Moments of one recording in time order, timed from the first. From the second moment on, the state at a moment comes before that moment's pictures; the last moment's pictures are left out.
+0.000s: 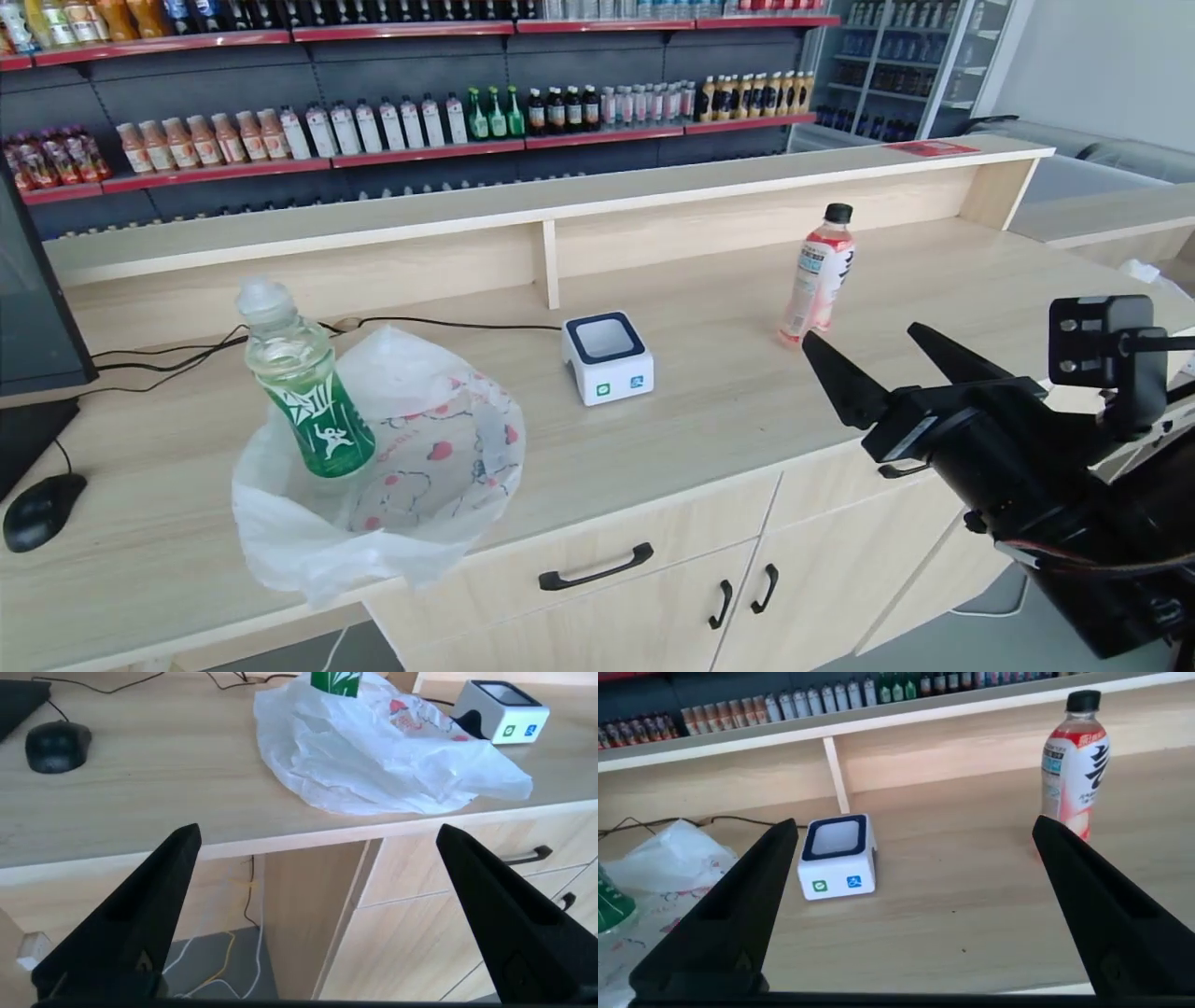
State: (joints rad) left arm 0.00 0.00 0.00 0.00 0.01 -0.04; right arm 0.60 1.63 -0.32 -1.57 -0.33 0.01
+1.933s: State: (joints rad) left arm 0.00 0.00 0.00 0.00 0.01 -0.04; right arm 0.60 1.72 -0.32 -1.57 -0.33 0.01
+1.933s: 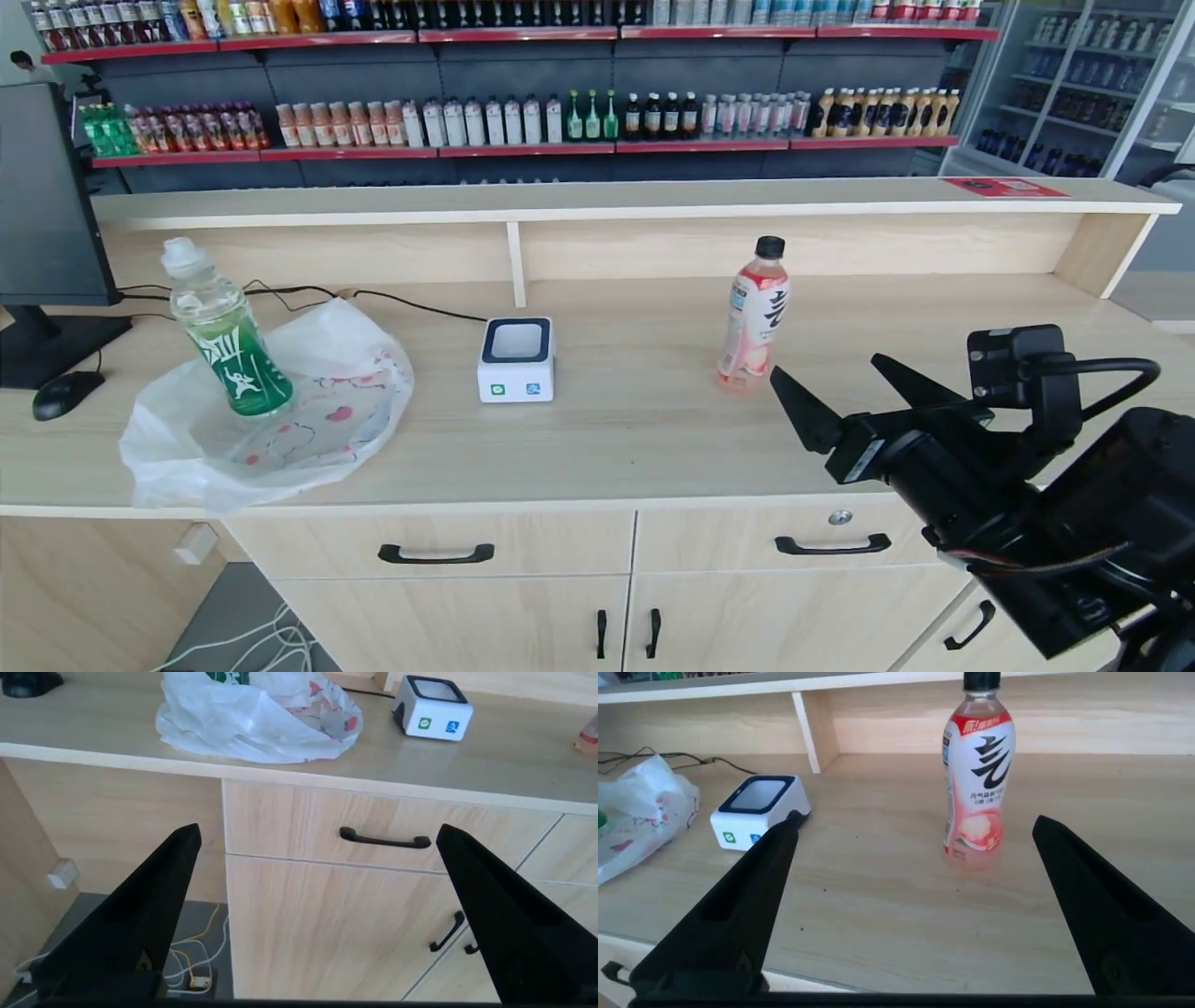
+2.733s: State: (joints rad) left arm 0.00 0.00 0.00 -0.01 0.01 -0.04; right arm 0.56 1.82 -0.36 -1.57 -0.33 0.02
